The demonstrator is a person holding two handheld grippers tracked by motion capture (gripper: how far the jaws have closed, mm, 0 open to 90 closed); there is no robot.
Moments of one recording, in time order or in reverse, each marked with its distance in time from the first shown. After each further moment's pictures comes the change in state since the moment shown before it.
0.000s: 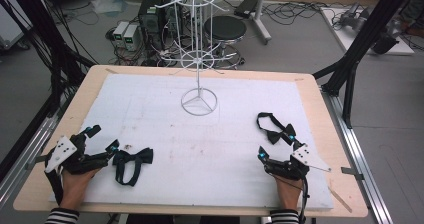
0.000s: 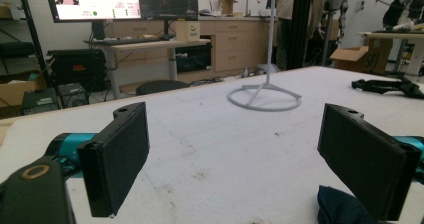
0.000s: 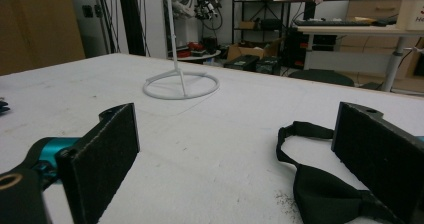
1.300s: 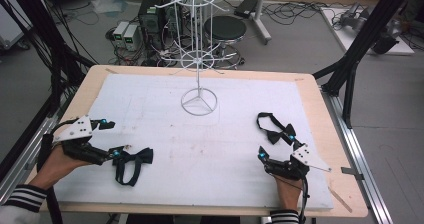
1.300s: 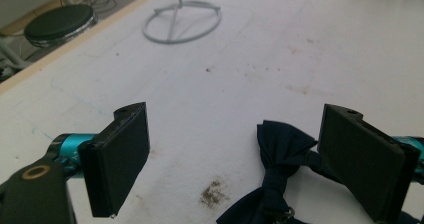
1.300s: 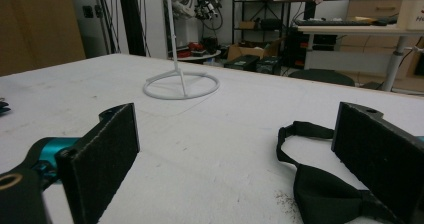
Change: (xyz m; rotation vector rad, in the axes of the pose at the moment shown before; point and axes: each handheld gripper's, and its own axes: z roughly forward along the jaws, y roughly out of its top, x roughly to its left) left arm 0.003 0.065 0.036 0.492 -0.395 0.230; right arm 0.000 0.000 0.000 -0.001 0.000 0.000
